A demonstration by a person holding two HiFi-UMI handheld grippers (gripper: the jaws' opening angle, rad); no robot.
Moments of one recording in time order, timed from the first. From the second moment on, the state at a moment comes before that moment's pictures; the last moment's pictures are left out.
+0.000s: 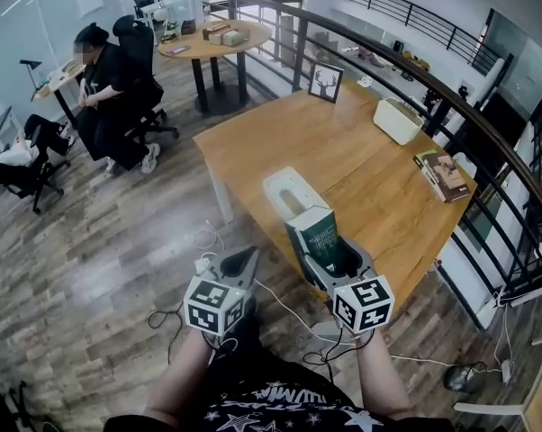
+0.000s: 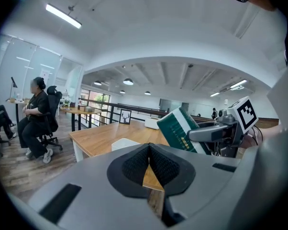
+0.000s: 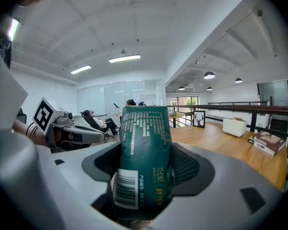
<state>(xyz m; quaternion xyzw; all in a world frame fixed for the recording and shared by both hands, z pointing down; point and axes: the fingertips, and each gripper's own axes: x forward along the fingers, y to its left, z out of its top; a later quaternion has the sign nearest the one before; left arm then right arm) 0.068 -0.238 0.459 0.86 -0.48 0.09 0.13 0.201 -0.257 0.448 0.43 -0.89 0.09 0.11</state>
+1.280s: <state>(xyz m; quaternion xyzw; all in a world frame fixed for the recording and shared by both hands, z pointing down) -0.033 -0.060 0.455 0.88 -0.45 0.09 0.14 0.119 -0.082 0.419 0.48 -0.87 0.14 0.00</state>
